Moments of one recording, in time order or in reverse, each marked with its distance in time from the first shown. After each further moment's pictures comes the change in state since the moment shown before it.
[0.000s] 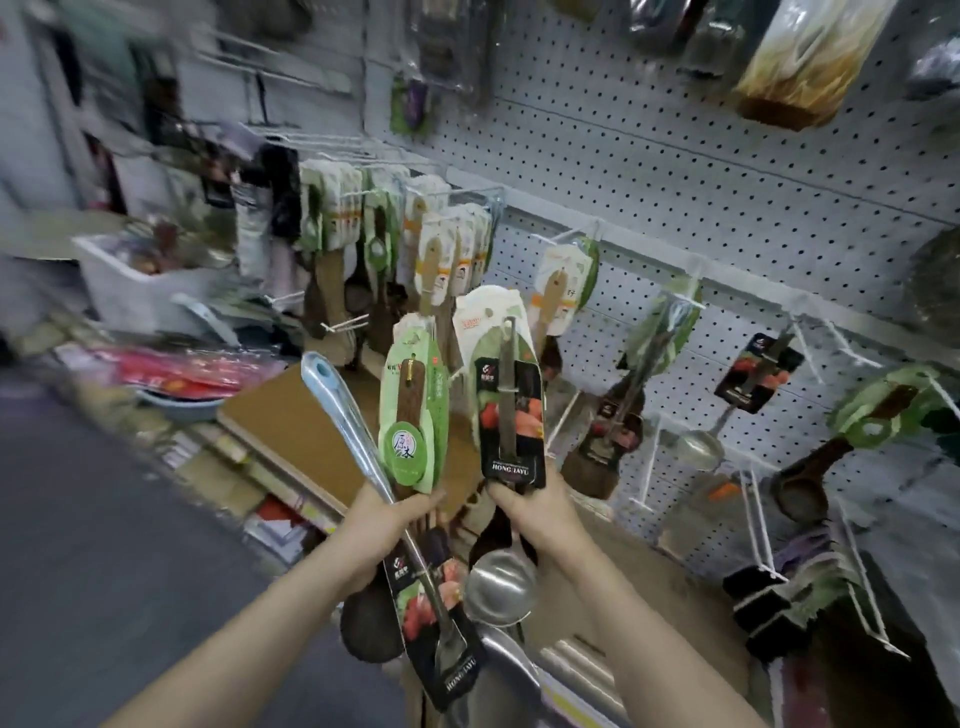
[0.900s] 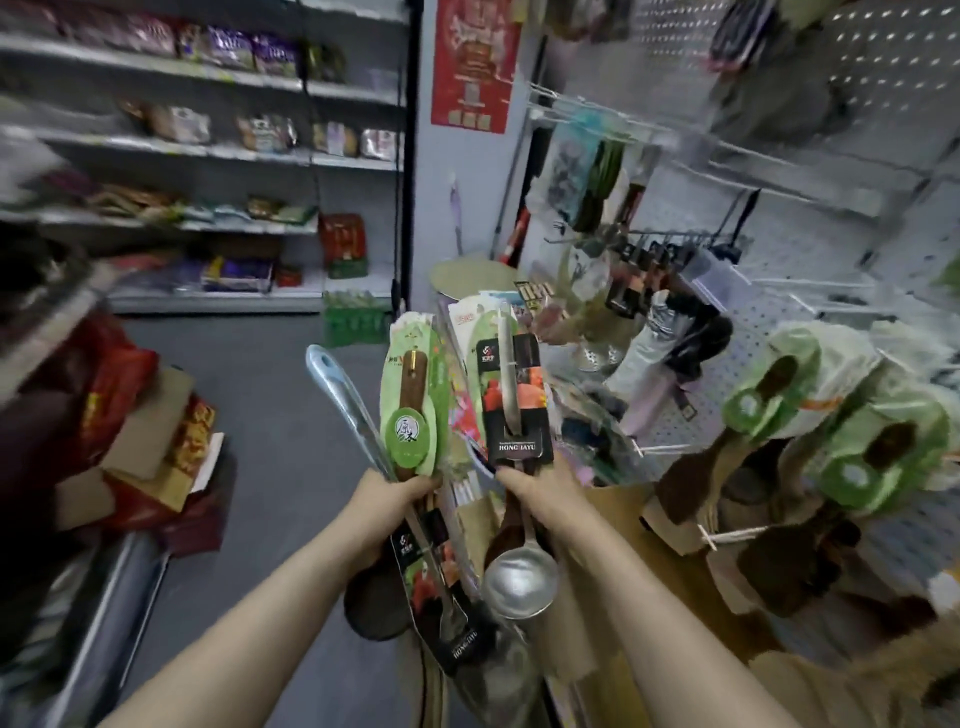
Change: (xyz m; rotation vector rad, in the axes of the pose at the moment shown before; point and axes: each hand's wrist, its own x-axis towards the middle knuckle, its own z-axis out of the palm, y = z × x) left_hand 0.106 0.103 -0.370 -0.138 0.823 0.089; right_hand 0.280 -0.215 0.371 -0.004 -0.702 -0.340
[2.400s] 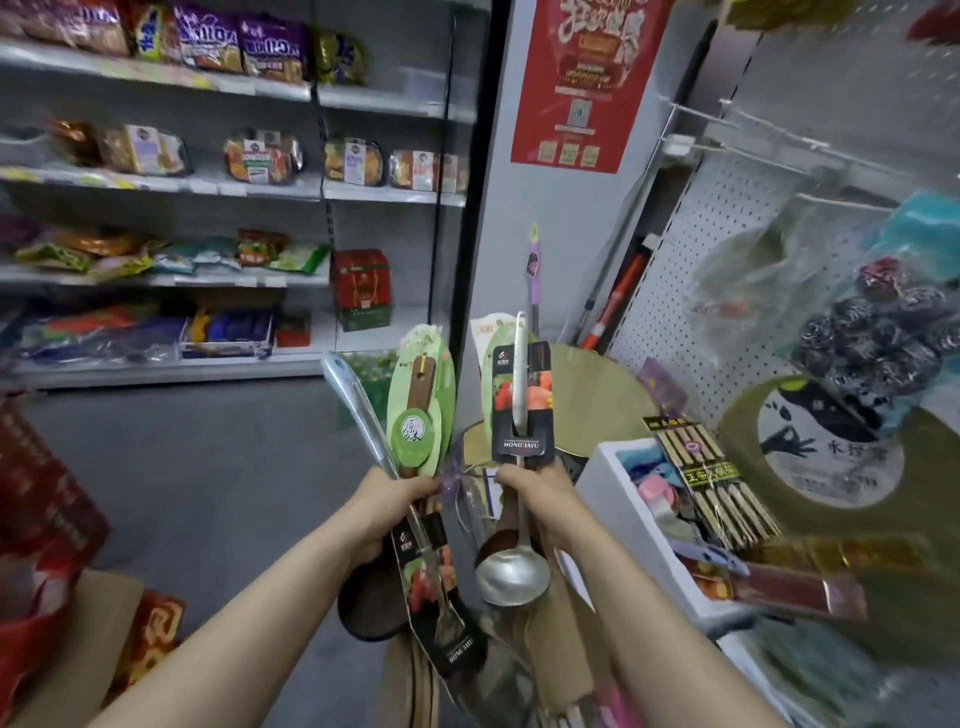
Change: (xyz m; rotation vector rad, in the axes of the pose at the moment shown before) left_hand 0.642 0.198 -0.182 0.022 -0.019 -0.111; right_hand 0.673 -0.094 0.155 0.289 -0.003 0.235
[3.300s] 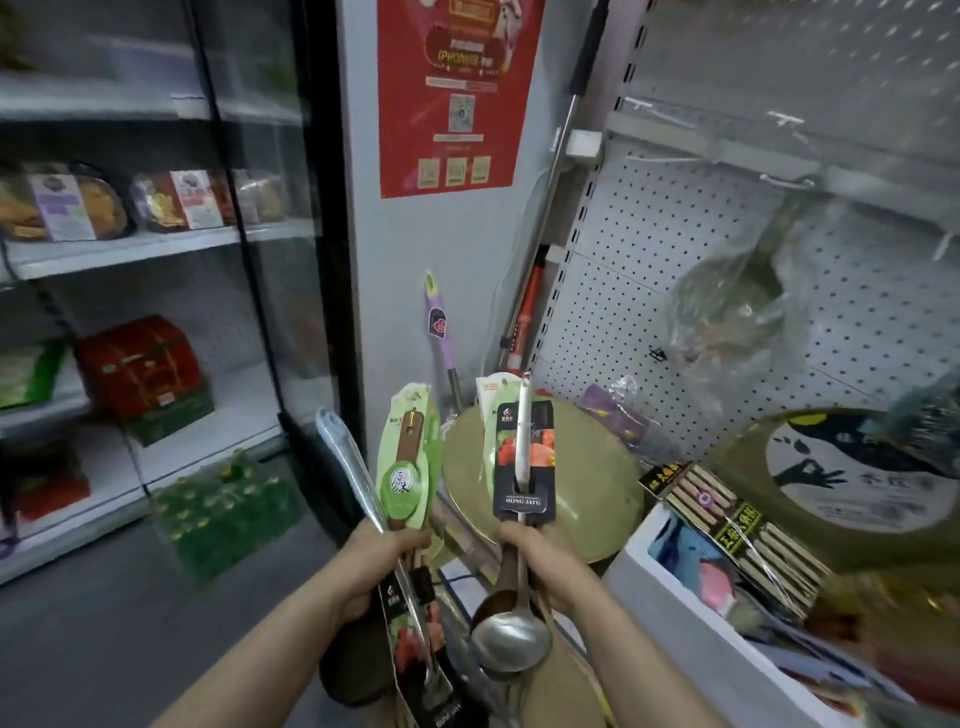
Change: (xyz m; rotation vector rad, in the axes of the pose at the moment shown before) left_hand 0.392 0.109 -0.011 0.321 -0.453 -0.112; right_hand 0.288 -0.043 0.035 0.237 0.492 0.304
